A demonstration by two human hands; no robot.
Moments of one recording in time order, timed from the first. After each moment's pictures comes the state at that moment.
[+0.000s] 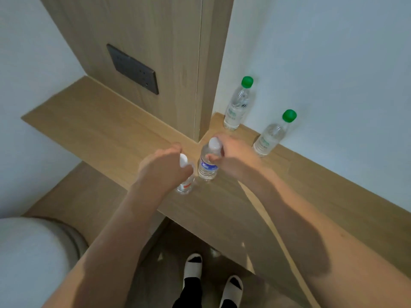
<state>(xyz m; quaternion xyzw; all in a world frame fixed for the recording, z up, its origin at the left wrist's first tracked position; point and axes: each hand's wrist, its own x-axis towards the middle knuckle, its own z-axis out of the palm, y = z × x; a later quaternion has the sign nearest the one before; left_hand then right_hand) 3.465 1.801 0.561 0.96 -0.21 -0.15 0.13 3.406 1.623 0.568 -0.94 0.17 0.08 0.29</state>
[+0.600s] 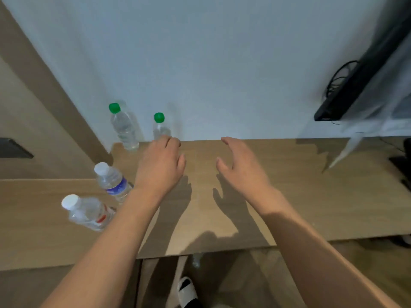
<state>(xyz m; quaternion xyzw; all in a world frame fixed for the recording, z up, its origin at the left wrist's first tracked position) 3.331 1.645 0.612 0.81 -0.56 0.04 0.19 3.152 1.559 0.629 -0.86 0.42 -0.15 0.24</state>
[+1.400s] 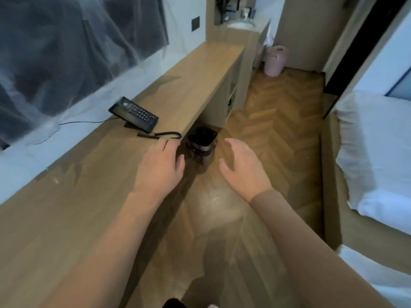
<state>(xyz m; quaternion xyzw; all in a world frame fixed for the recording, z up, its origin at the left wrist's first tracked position) 2.641 1.564 0.632 0.39 -0.90 -0.04 0.21 2.478 1.691 0.646 -0.50 0.81 -0.28 0.10</state>
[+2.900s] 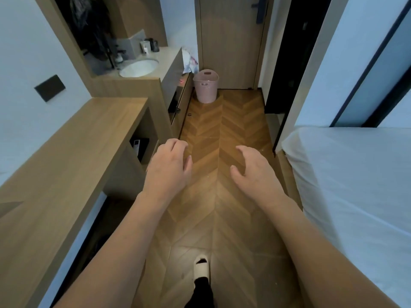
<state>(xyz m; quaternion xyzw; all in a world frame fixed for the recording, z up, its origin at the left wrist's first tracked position) 1.742 1.244 0.636 0.23 -0.94 -0.11 0.24 1.627 1.428 0.640 -0.35 0.88 -0.31 0.05</state>
